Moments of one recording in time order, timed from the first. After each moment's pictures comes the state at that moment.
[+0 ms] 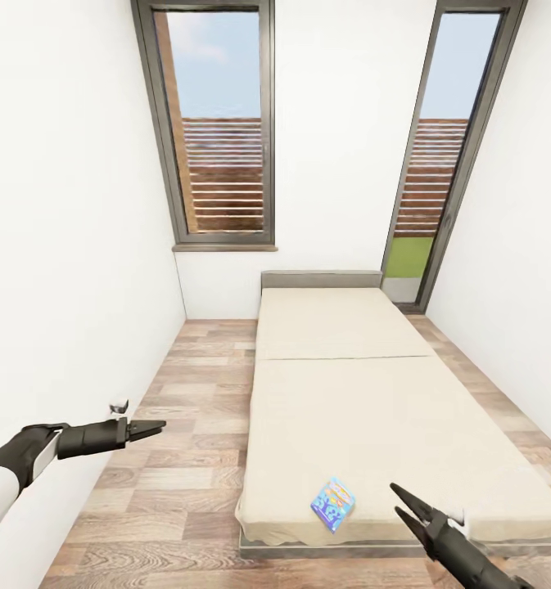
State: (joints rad) left arm -0.88 0.41 0.00 -0.23 0.12 0.49 -1.48; right arm -0.04 -0.09 -0.41 -1.14 -0.72 0.72 0.86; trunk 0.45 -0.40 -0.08
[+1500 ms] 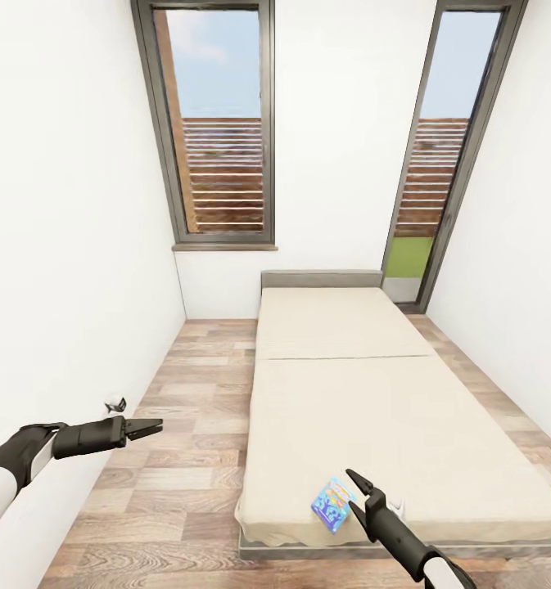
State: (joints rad) left arm -0.88 0.42 0.01 -0.23 0.12 0.51 -1.57; right arm -0.39 -0.02 -0.35 -0.43 -0.79 0.48 0.77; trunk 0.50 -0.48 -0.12
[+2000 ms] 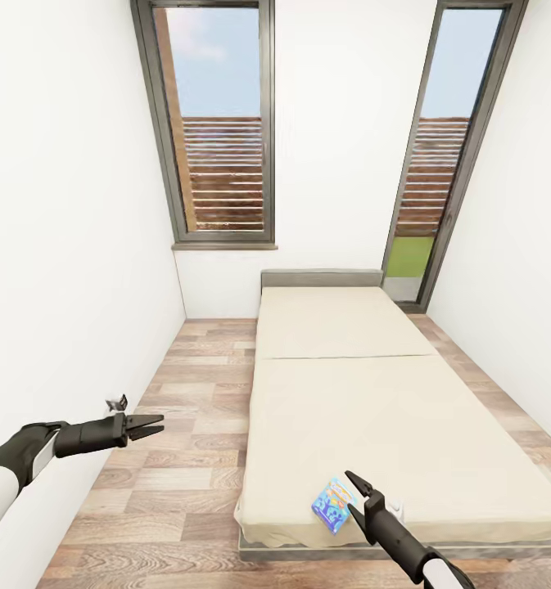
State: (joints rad) left arm -0.88 0.41 0.01 -0.24 0.12 0.58 -1.57; right arm -0.39 -0.02 -0.35 -0.43 -0.80 0.49 0.76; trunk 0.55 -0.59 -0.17
